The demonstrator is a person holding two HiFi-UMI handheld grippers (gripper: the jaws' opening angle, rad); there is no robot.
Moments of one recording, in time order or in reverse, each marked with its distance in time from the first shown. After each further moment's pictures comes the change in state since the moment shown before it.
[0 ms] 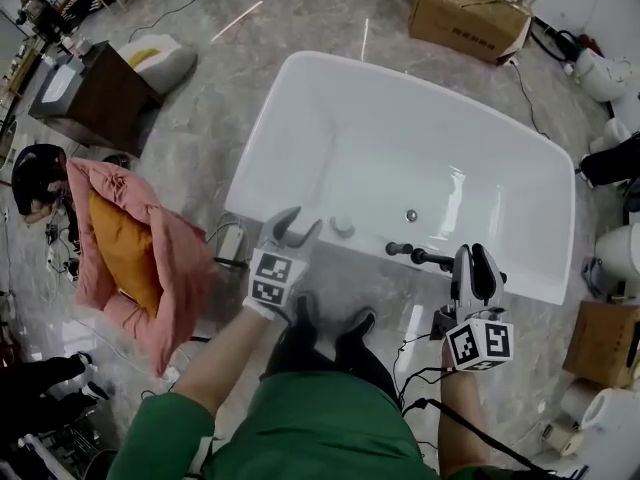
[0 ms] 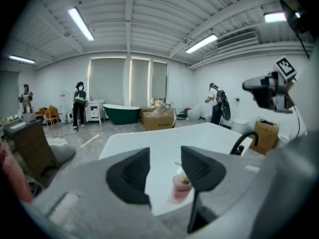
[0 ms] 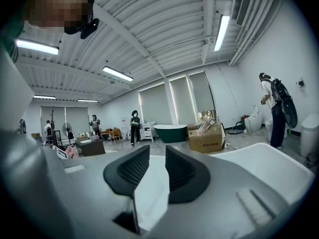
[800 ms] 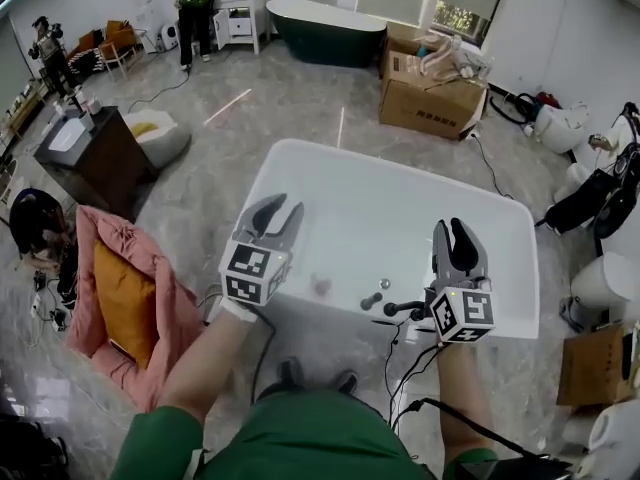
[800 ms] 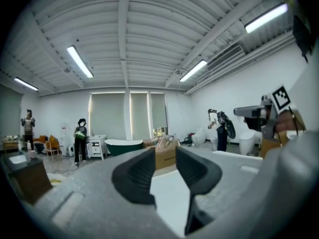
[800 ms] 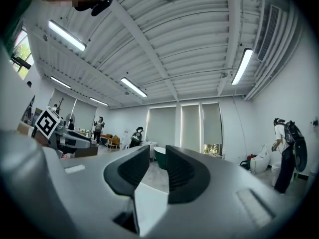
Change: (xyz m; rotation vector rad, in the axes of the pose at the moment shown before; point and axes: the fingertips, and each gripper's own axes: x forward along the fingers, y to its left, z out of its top) left arm -0.111 -0.006 0.255 0.138 -0.326 0.053; right arm -0.011 0.048 0.179 -0.277 -0.234 0.039
